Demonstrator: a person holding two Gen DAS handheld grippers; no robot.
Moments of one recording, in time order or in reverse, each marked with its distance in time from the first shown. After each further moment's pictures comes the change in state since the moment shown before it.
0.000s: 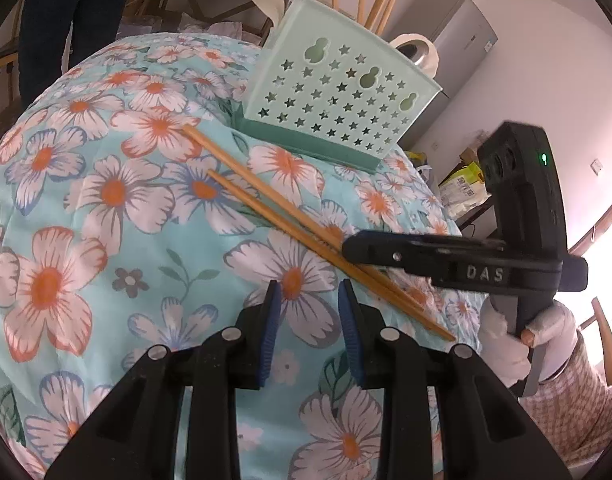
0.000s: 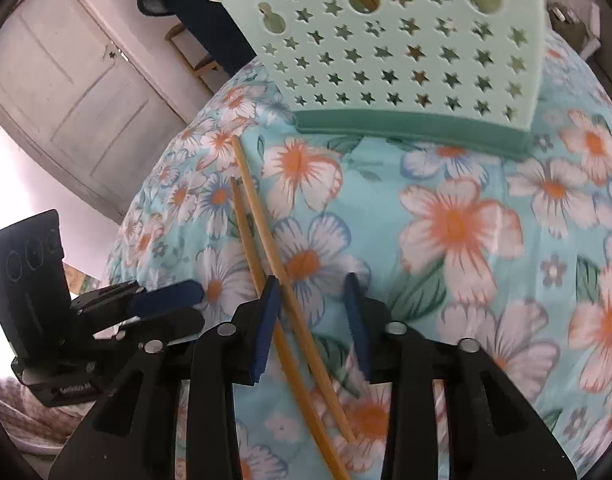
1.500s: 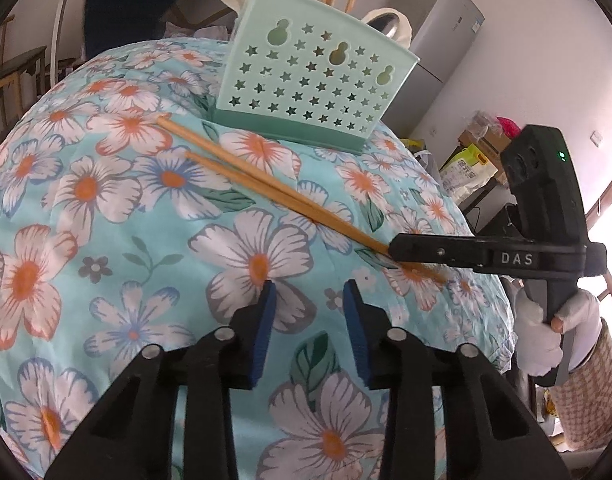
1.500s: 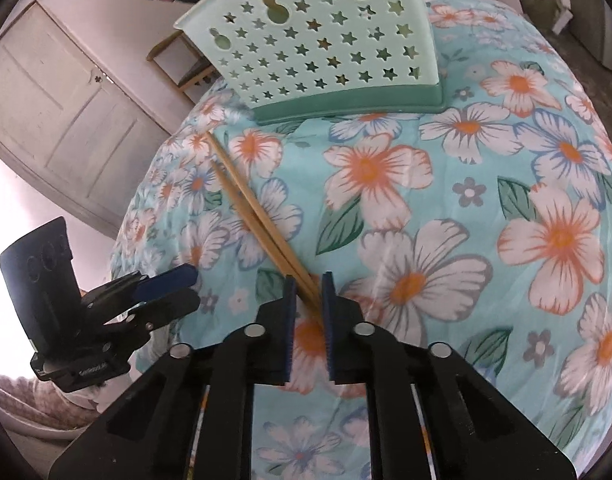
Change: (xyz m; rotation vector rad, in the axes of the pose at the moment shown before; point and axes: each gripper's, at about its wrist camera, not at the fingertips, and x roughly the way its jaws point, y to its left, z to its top) left arm 0.009 -0.020 -0.012 0.083 0.005 0.019; right arm -0.046 -0.037 -0.039 0.117 -0.022 -0.002
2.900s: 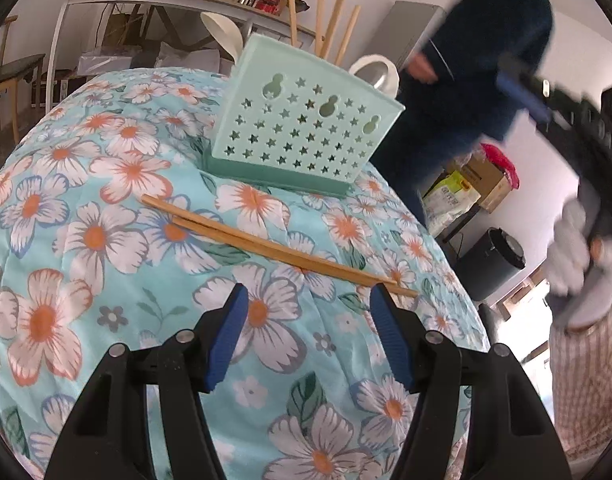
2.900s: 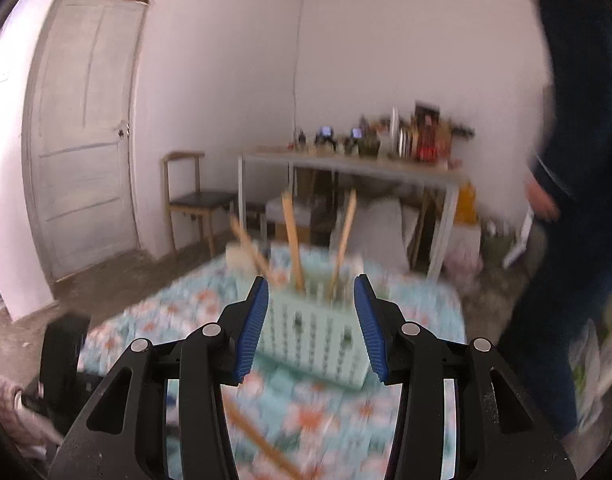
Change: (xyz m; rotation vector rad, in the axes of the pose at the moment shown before) left arm -0.017 -0.002 0.017 -0.007 -0.088 -0.056; right arm -0.139 0.081 0.039 -0.396 -0.665 -0.270
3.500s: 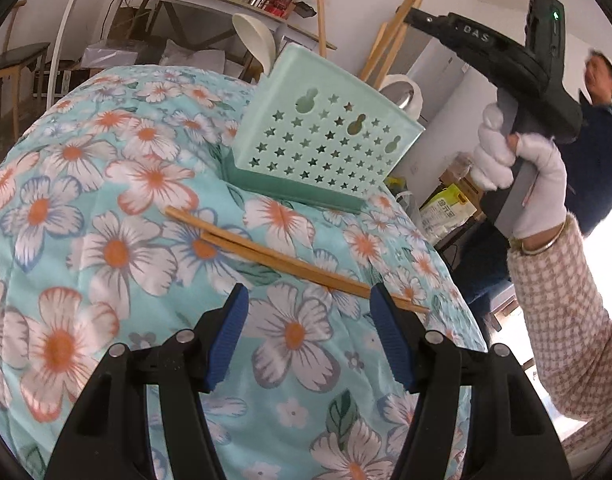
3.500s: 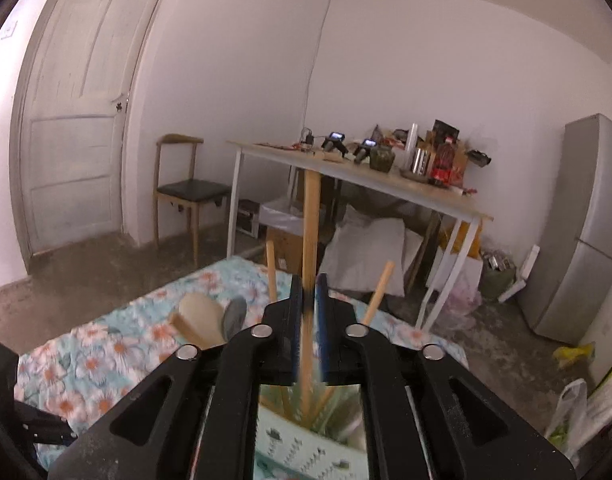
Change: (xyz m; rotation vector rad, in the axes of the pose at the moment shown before) left arm -0.002 0.032 0.006 -0.048 -0.031 -0.042; right arm 0.108 0.021 0.054 -0.160 -0.047 -0.035
